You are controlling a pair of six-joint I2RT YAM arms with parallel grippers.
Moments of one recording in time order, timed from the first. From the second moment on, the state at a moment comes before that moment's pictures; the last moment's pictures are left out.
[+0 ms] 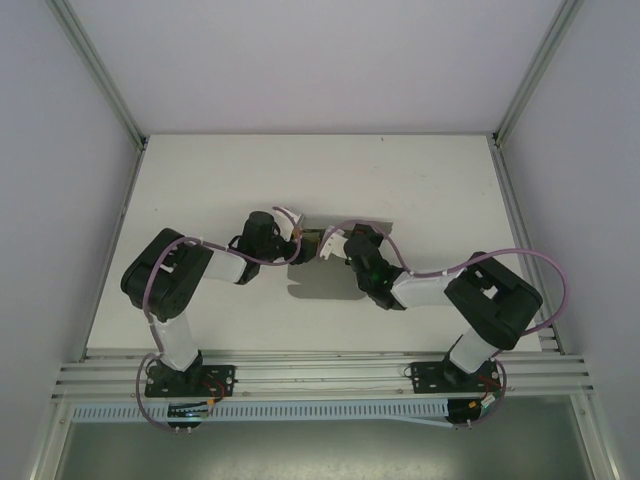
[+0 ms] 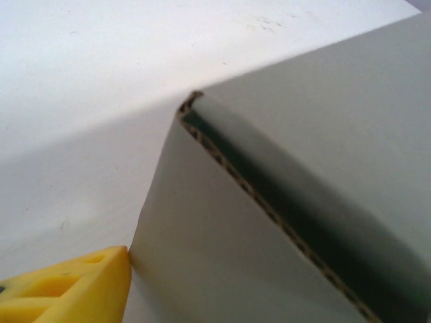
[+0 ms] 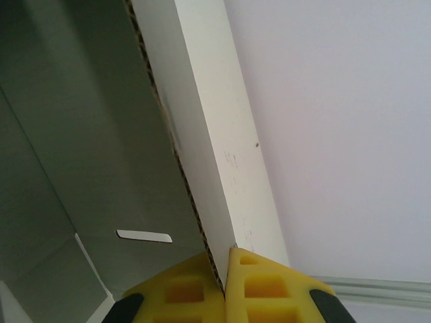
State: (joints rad) left arm -0.51 1.84 0.68 0.63 0.40 -0.13; right arm 0.86 1.61 0.58 0.58 0.70 -0.98
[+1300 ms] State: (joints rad) left arm -0.56 1.93 0.83 0.64 0.06 -0.36; right arm 0.82 1.64 0.72 0.39 0.67 -0.81
